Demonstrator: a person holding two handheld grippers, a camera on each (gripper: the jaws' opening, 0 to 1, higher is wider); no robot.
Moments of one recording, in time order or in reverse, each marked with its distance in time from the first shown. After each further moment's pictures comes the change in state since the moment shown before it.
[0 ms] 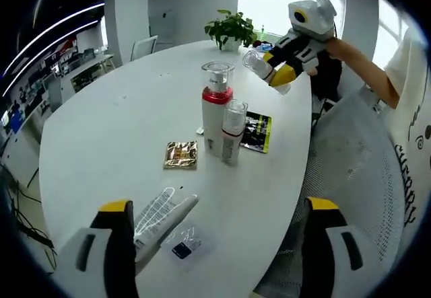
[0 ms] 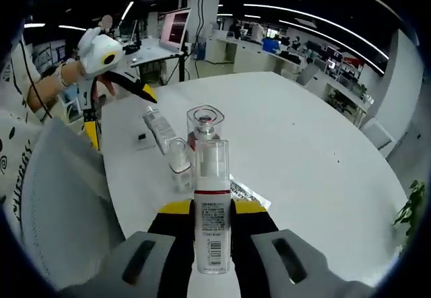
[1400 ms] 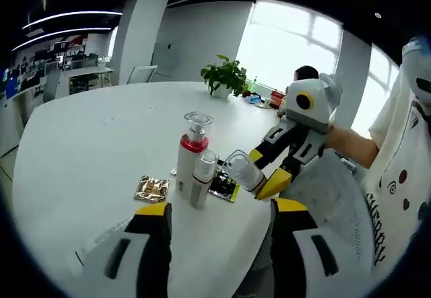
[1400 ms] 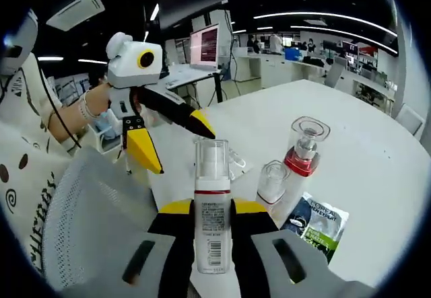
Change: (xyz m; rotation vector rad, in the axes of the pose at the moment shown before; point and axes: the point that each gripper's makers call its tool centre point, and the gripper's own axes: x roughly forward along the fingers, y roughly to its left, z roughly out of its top) left arm -0.010 -0.038 0.047 -0.170 -0.316 -0.148; right arm 0.045 0.100 0.033 0.117 -0.160 0.219
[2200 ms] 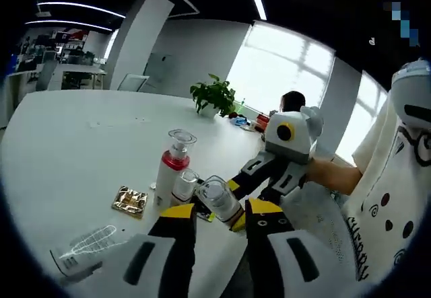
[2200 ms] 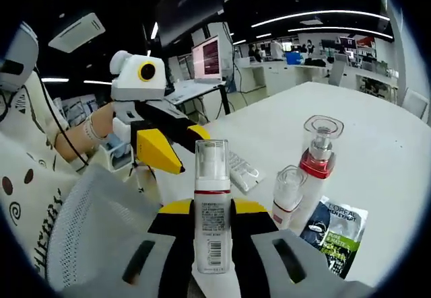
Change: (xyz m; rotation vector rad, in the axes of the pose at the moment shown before) left arm 0.005 -0.018 0.019 -0.105 -0.128 -0.109; right arm 0.011 0.011 0.009 0.045 -0.085 0.038
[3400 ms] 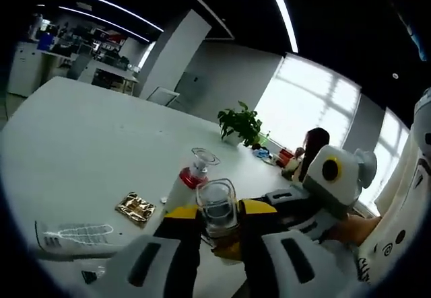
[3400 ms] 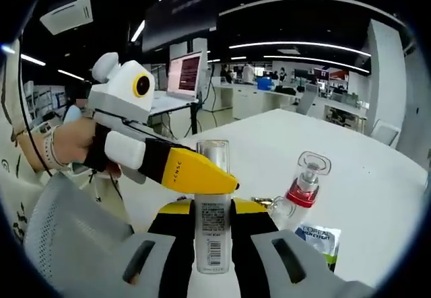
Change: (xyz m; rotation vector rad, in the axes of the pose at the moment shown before) left arm 0.011 0.018 0.019 -0.155 -0.209 0.167; right arm 0.014 -0.009 0.028 -0.086 -0.109 -0.275
